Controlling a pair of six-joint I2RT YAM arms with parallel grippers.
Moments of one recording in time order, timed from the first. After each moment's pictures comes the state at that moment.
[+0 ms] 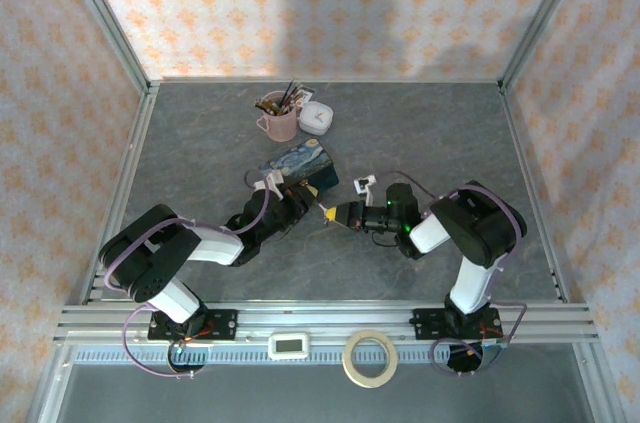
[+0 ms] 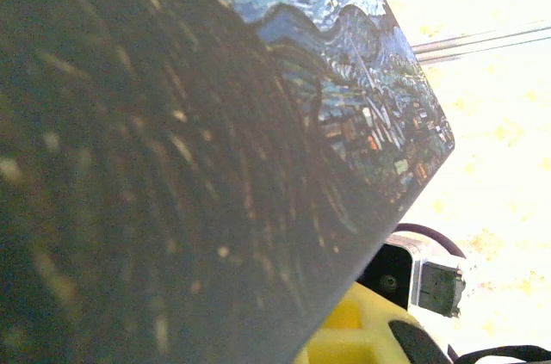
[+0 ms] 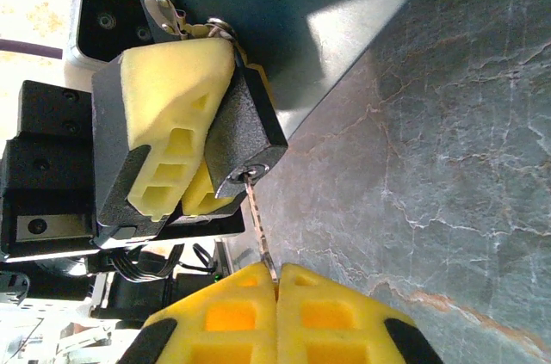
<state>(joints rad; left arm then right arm) -0.66 1.57 0.41 0.85 0.03 -1.29 0.54 1.78 0.39 1.11 -0.80 1.03</state>
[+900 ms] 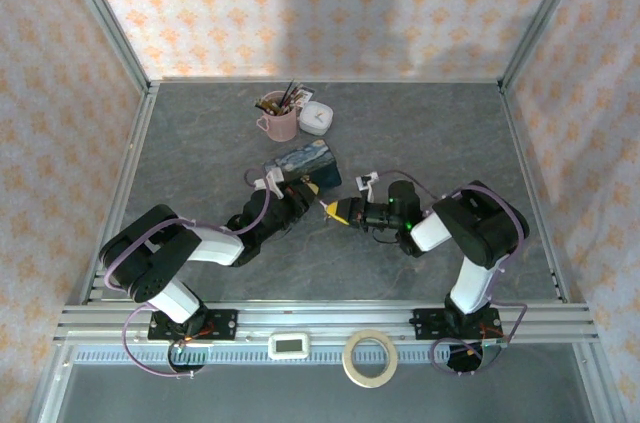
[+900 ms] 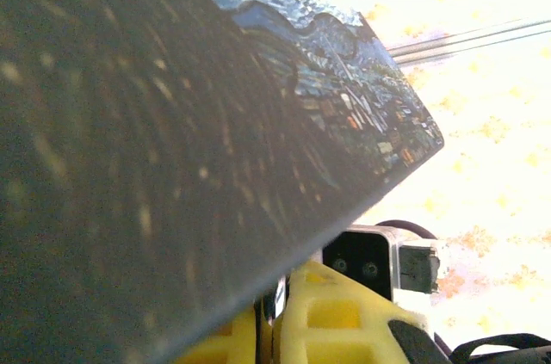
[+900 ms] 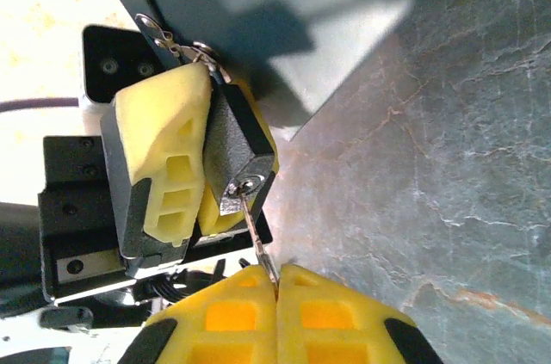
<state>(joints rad) -0.67 1.57 0.41 0.92 0.01 -1.27 0.52 1.77 0.40 1.15 -0.81 1.25</state>
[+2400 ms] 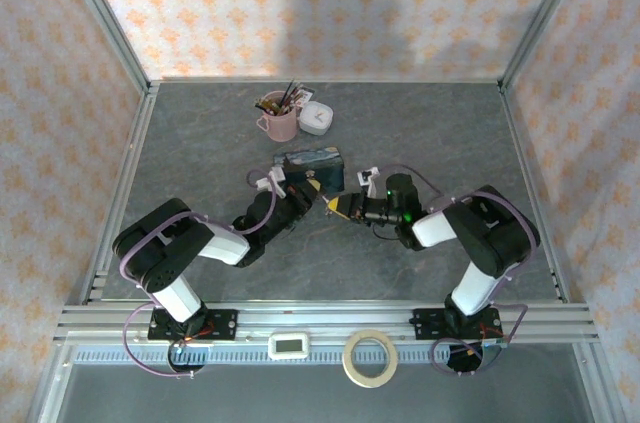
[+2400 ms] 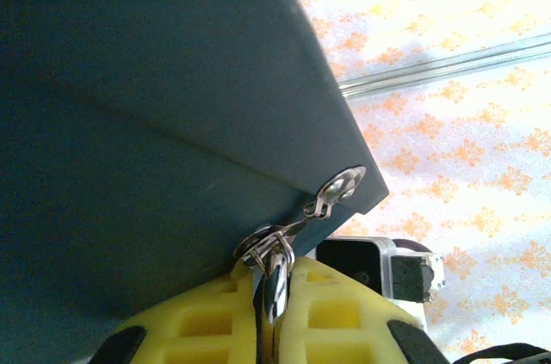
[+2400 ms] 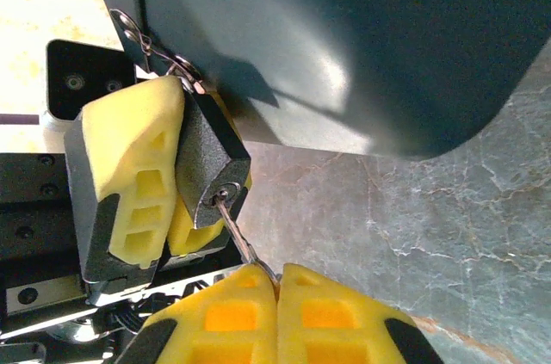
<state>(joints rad) -0.69 1.65 0.42 1.02 -0.05 -1.30 0.52 1.69 0.46 0.88 -0.75 1.04</state>
